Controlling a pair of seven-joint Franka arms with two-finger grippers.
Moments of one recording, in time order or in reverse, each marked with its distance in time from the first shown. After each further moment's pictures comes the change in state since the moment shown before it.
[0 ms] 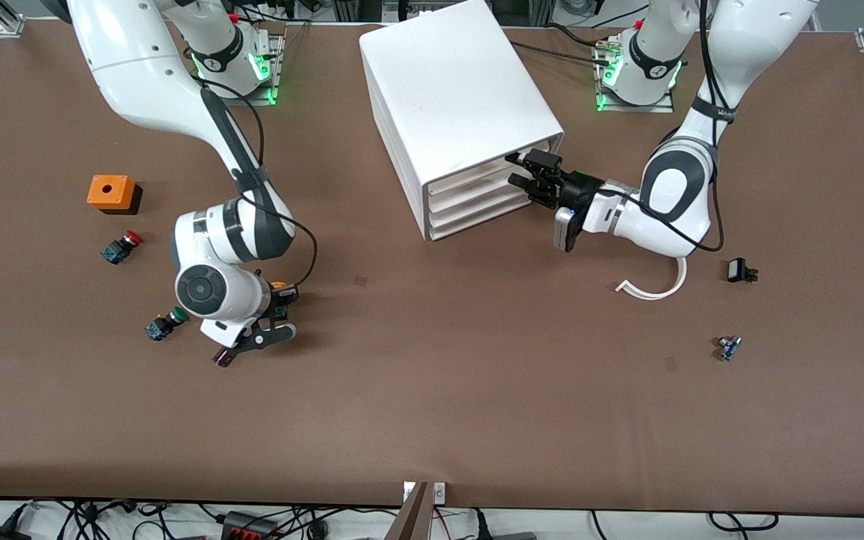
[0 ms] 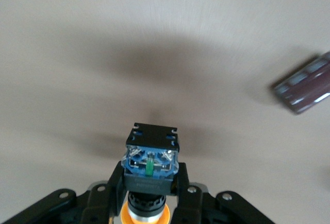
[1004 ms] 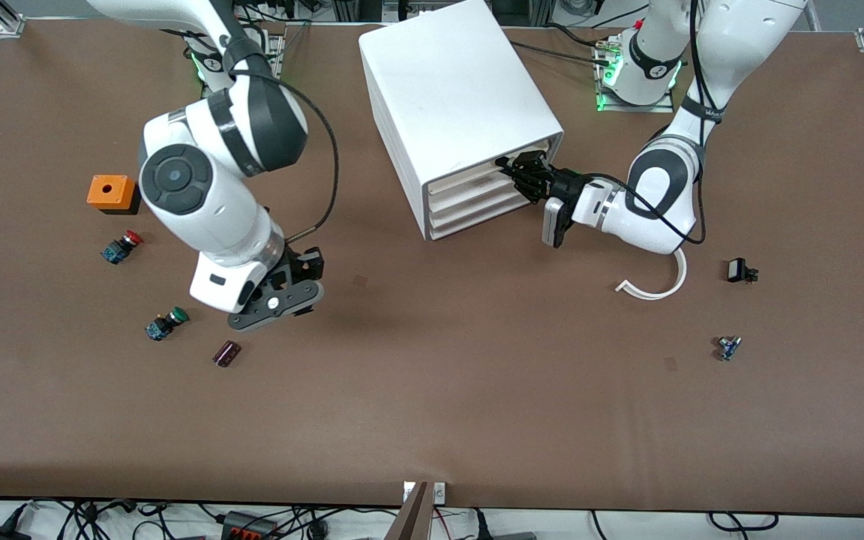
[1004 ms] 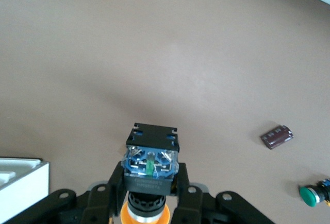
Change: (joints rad) left arm -0.022 0.017 -0.010 -0.006 -0.004 0.039 0.132; right arm 0.148 -0.153 0.001 0.253 0.000 -0.189 0.009
